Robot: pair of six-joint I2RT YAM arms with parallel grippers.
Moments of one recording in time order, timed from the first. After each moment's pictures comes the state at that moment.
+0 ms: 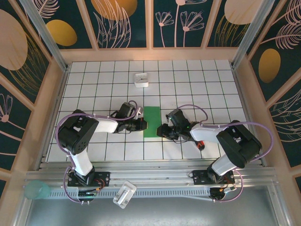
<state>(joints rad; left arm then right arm) -0.58 1.79 0.74 0.17 0.49 -0.63 0.71 1.52 0.58 0.04 -0.36 0.86</state>
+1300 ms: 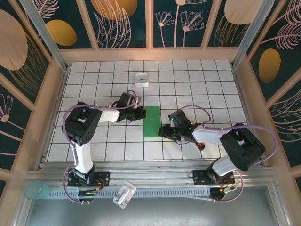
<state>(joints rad) -0.49 1.93 0.94 0.12 0.46 -0.64 0.71 1.47 0.55 0.02 -0.31 0.86</state>
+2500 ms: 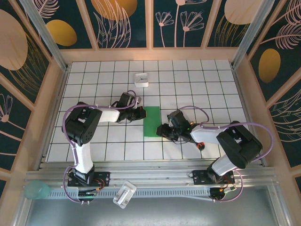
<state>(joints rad) -0.49 1.93 0.94 0.12 0.46 -0.63 0.72 1.52 0.55 0.10 -0.32 0.94</state>
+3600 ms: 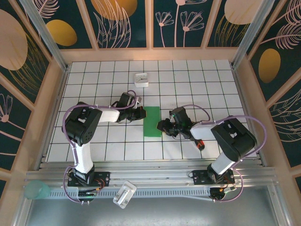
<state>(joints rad) -0.49 1.93 0.94 0.12 0.46 -0.62 0.63 1.62 0.55 0.29 -0.41 1.02</state>
